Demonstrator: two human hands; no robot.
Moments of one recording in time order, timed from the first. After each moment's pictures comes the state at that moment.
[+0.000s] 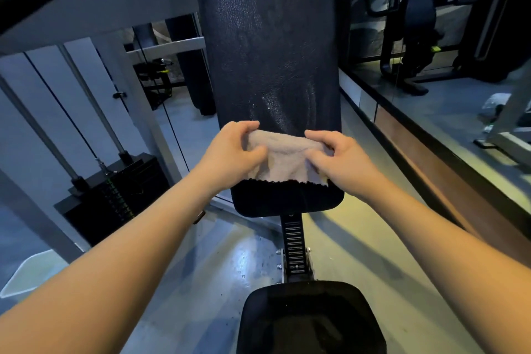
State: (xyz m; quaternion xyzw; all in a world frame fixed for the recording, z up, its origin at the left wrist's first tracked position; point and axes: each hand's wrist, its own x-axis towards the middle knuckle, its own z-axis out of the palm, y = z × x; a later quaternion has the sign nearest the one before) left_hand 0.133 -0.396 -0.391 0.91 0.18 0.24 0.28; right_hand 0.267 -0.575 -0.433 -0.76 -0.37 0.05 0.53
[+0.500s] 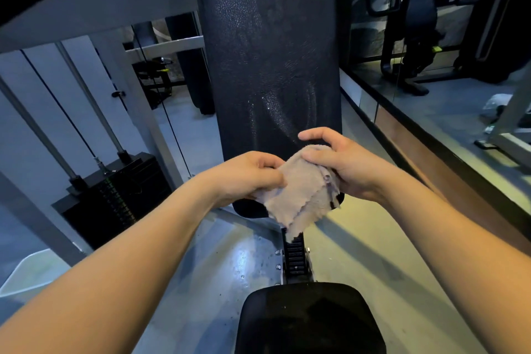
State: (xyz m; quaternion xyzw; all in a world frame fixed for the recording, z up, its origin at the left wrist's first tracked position) left_hand 0.137 -0.408 -0.405 0.82 0.09 -0.04 0.57; right_hand 0.268 -0.580 -0.424 -0.60 -0.33 0.33 0.65
